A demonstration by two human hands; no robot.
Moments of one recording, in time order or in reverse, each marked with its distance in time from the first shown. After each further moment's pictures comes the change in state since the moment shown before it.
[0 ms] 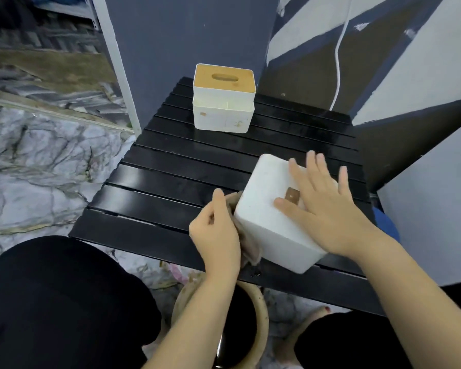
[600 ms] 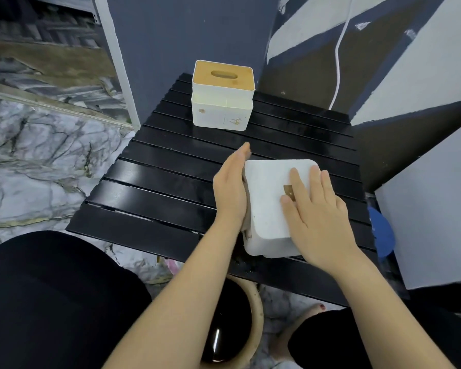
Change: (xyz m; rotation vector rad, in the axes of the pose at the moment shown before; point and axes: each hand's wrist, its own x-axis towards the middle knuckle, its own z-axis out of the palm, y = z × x) left_hand 0.050 0.005 0.050 -0.137 -0.316 -0.071; right_hand -0.017 -0.014 0.025 0.032 0.164 0.150
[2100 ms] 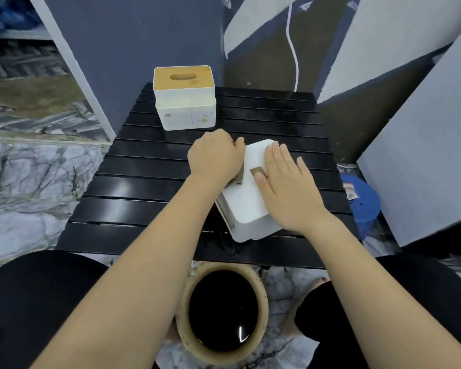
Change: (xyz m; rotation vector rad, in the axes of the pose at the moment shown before) left_hand 0.016 0.037 0.036 1.536 -0.086 0.493; right_hand 0.005 0.009 -0.001 0.061 0.021 -0.023
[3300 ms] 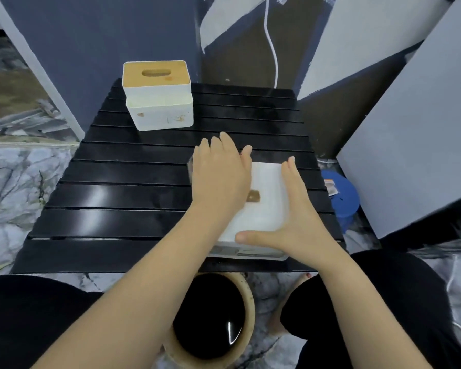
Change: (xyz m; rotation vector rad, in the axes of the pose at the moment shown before) left_hand -0.031 0.025 0.026 0.146 -0.001 0.166; right_hand -0.054 0.024 -0.005 0.839 -0.060 0.155
